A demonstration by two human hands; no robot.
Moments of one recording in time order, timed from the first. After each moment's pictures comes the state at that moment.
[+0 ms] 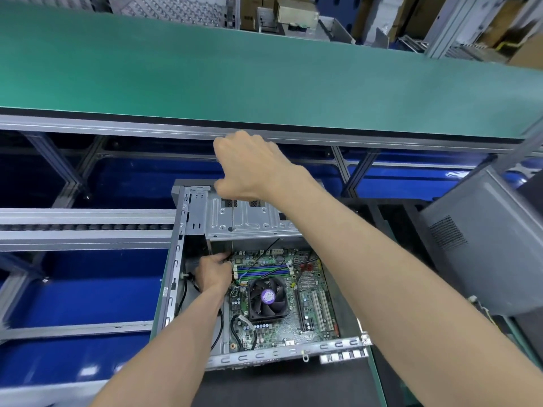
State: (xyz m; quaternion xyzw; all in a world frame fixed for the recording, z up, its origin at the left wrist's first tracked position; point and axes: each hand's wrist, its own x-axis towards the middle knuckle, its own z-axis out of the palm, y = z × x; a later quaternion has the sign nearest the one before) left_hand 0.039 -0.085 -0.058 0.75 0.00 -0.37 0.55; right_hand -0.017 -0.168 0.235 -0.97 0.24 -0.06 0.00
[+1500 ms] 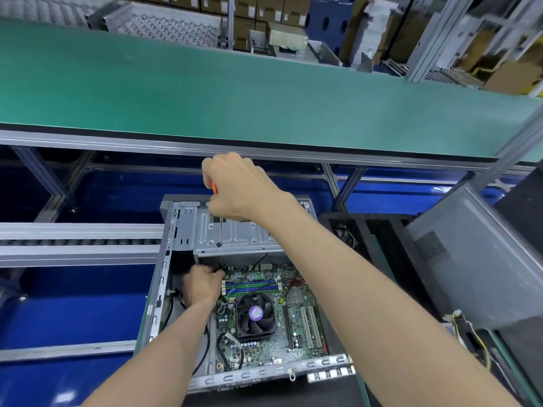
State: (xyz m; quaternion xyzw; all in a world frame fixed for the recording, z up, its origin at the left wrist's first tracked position) left_hand 0.040 -0.087 -0.048 0.88 -0.17 -0.26 0.36; right_hand -0.020 -0.167 0.230 -0.97 0.23 -0.09 0.06
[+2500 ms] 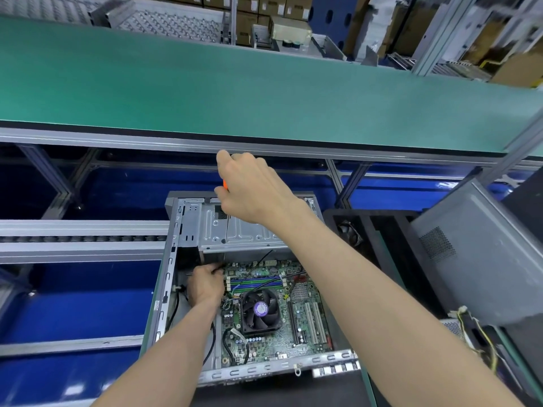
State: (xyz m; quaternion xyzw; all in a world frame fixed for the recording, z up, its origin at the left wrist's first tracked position) left_hand 0.039 -0.079 -0.052 0.87 -0.16 -0.27 0.38; right_hand -0.031 -0.164 0.223 -0.96 0.26 -0.13 0.04
